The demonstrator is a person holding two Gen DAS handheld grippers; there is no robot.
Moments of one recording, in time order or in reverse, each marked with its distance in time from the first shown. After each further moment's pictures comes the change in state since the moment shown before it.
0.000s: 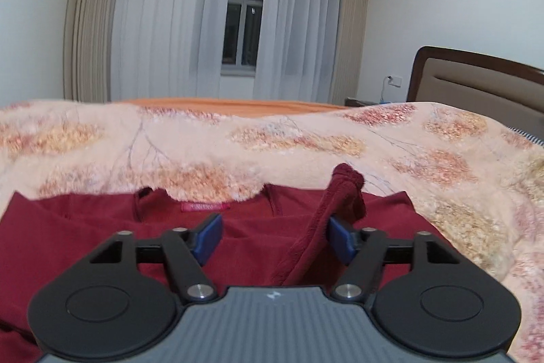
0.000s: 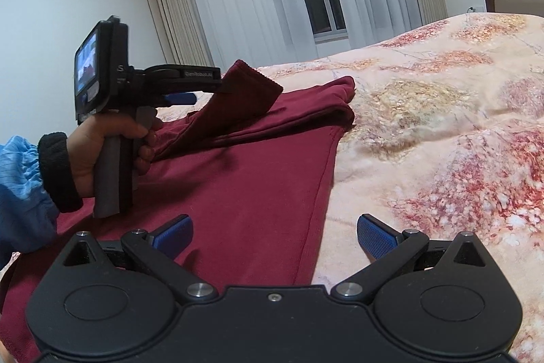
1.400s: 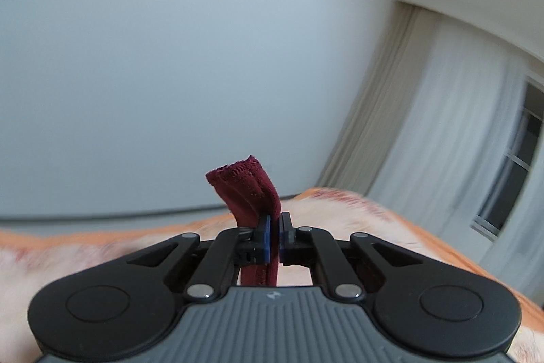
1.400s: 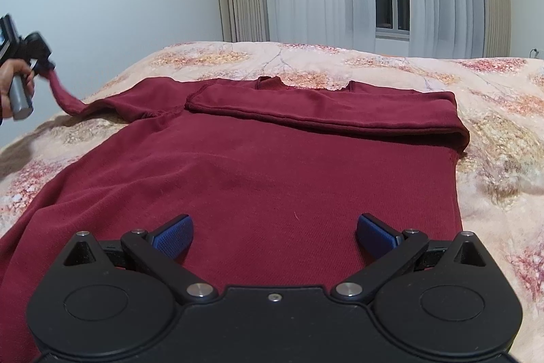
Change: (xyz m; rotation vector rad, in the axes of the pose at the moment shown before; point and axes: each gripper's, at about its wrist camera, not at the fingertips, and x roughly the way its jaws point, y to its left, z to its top) left arm -0.195 0.333 0.037 -0.563 -0.386 0.798; right arm 0.059 0.083 0.008 -0.250 0.094 0.093
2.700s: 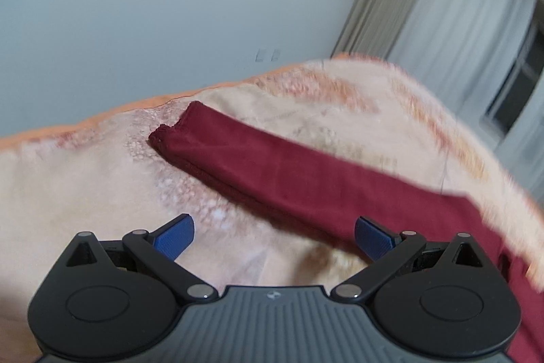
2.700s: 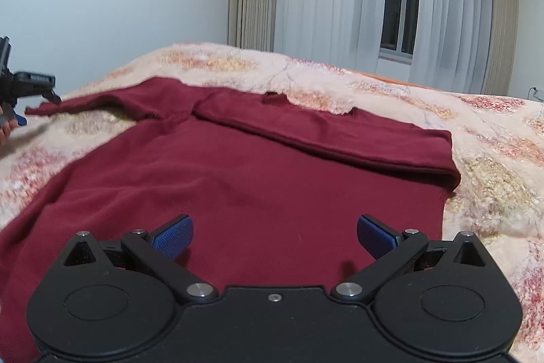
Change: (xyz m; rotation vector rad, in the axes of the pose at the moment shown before) left arm -0.010 0.093 -0.056 0.011 0.418 0.018; right arm -0.007 0.027 0.013 -0.141 -0.003 -0.074
